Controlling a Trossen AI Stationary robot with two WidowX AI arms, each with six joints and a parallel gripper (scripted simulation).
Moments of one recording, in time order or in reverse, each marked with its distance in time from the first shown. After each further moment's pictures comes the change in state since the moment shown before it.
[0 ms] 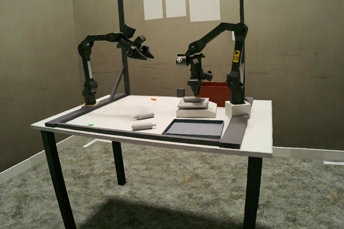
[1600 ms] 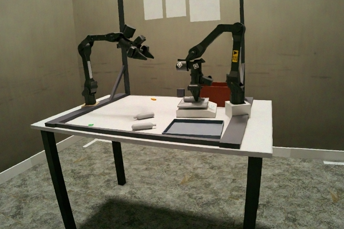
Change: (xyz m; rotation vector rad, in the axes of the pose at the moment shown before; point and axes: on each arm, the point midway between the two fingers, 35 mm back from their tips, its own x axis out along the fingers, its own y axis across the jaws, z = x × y) left arm 0.026 0.000 0.000 0.000 0.000 0.000; right arm 0.000 0.000 0.000 0.000 0.000 0.000
